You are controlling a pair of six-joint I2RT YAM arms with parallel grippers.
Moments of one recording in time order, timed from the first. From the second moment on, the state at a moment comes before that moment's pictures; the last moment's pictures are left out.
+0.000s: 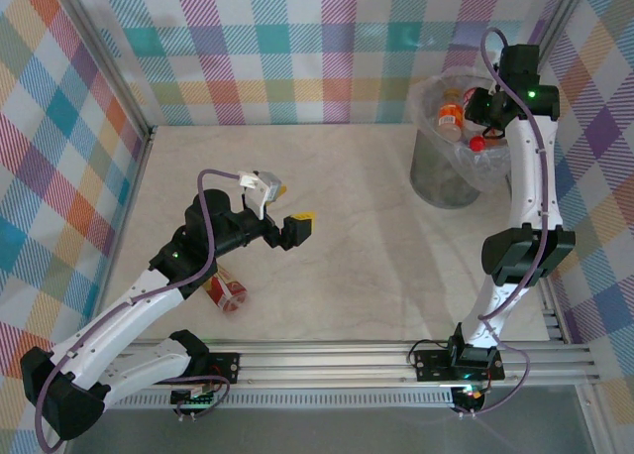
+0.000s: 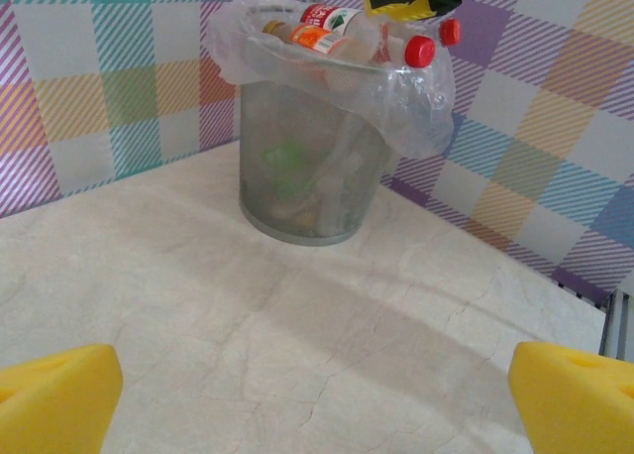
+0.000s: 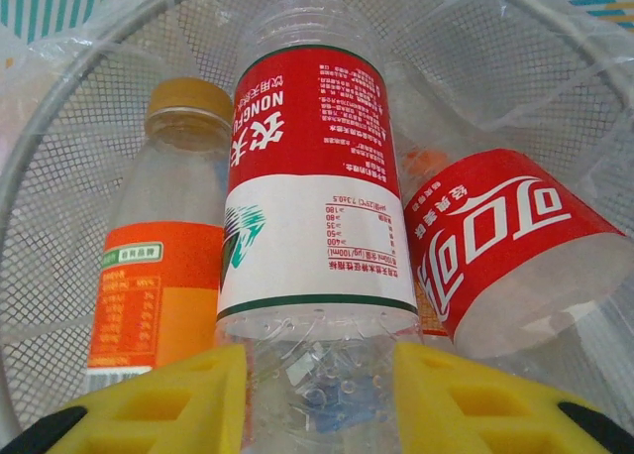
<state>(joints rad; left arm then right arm) -0.65 0.95 0.87 -0.10 0.27 -0.13 -0.07 1.88 2.24 -1.16 0.07 0.20</state>
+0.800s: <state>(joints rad) -0.65 0.95 1.05 -0.45 0.00 -0.29 -0.05 1.44 1.89 -1.06 -0.23 0.24</state>
